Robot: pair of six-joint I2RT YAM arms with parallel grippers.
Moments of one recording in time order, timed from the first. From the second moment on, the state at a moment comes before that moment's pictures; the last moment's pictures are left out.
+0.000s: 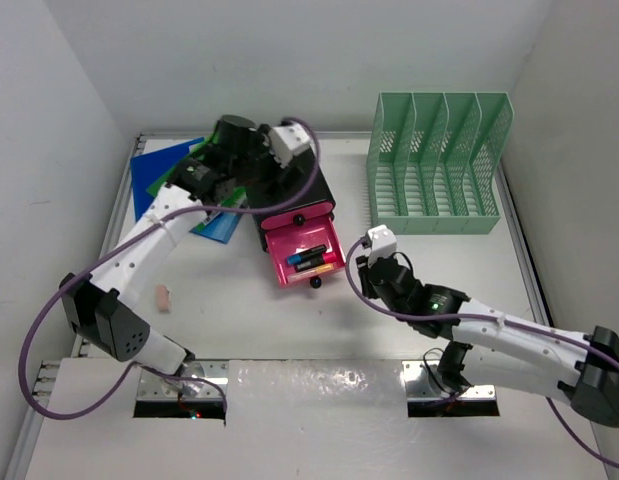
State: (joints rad) left arm -0.52 1.48 1.54 -0.64 0.21 0.43; right arm 0.98 0.92 0.52 -0.21 0.57 0.31
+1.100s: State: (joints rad) left arm -0.29 1.64 1.39 -0.35 0.25 0.37; right arm 1.10 1.54 0.56 0.37 0.53 0.37
